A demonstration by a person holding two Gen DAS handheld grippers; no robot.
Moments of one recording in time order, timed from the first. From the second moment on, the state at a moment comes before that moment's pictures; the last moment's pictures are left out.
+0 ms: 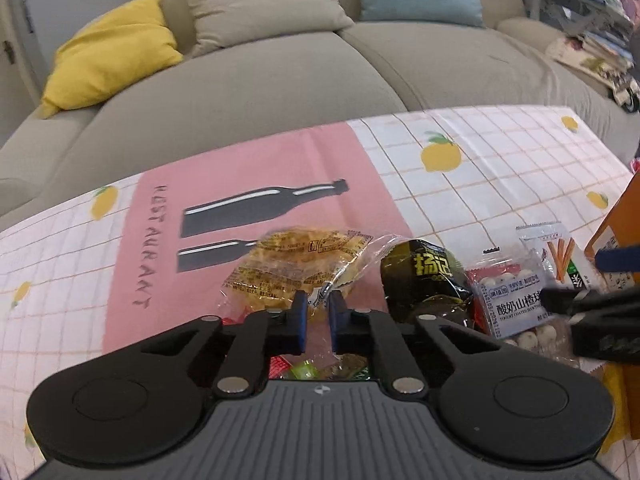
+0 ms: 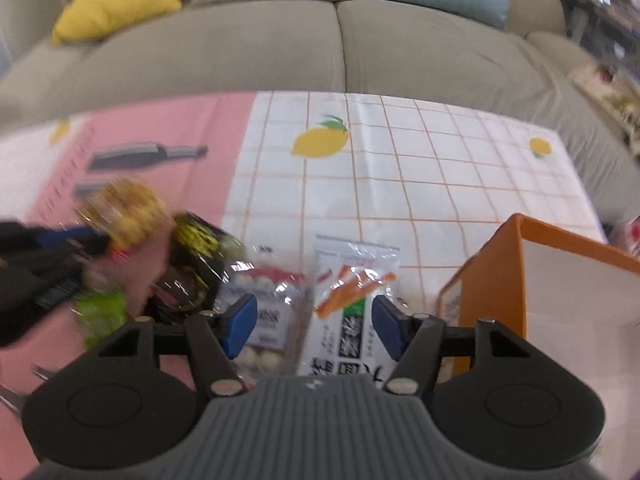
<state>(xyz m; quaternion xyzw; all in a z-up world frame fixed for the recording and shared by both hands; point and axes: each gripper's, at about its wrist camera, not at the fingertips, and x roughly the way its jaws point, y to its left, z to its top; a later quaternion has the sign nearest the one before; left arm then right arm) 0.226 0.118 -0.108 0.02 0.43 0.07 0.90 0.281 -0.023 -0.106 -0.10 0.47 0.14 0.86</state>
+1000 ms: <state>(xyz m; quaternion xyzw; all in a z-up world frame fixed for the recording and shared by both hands) 0.083 0.120 -0.098 -0.16 0.47 0.06 0.87 0.172 -0.035 -0.131 -0.06 0.54 0.22 0.81</state>
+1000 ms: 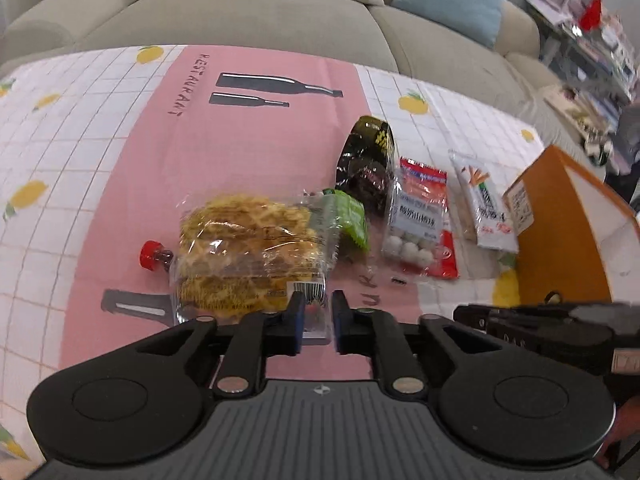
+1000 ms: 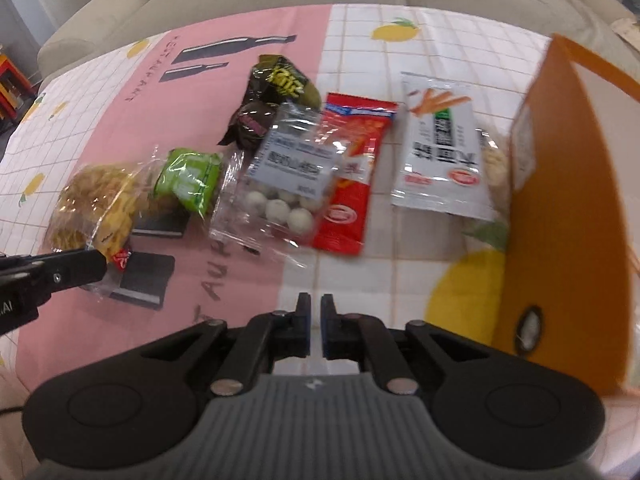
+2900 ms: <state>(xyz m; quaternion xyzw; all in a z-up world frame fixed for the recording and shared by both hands) 0.099 0.118 -0.057 -0.18 0.43 0.06 0.88 0.190 -0.050 -0.108 0.00 0.50 0.24 0.83</state>
